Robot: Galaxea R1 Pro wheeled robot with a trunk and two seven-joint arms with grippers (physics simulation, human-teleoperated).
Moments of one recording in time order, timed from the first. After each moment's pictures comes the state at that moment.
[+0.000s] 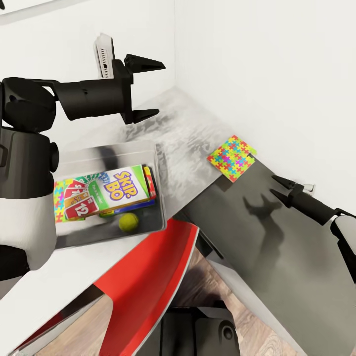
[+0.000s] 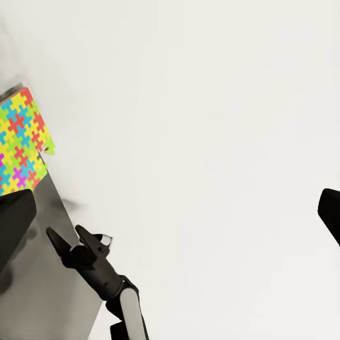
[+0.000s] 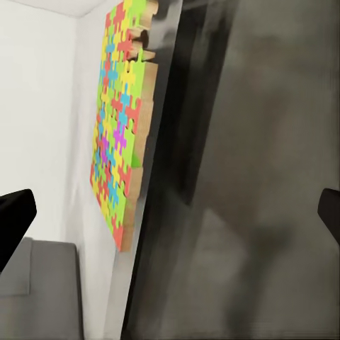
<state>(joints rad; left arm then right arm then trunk) -1.40 0.15 -0.23 -1.61 2.35 0.69 0.96 -0.79 -0.48 -0.13 -1.01 -1.23 0.75 0.53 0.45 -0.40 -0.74</state>
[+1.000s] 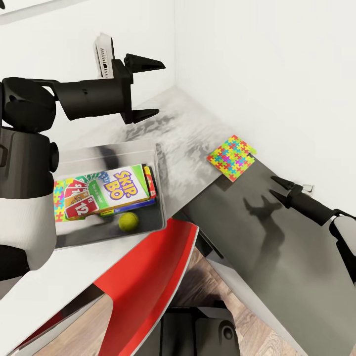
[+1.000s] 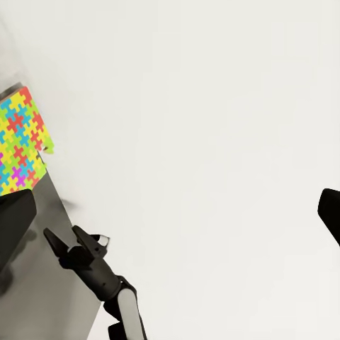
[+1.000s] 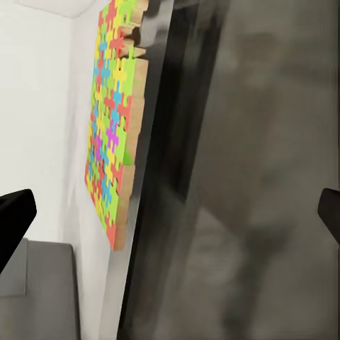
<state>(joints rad) -1.40 0.15 -0.23 -1.61 2.35 0.69 0.96 -0.79 -0.48 -0.12 -1.00 -1.23 0.75 0.53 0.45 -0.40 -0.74</state>
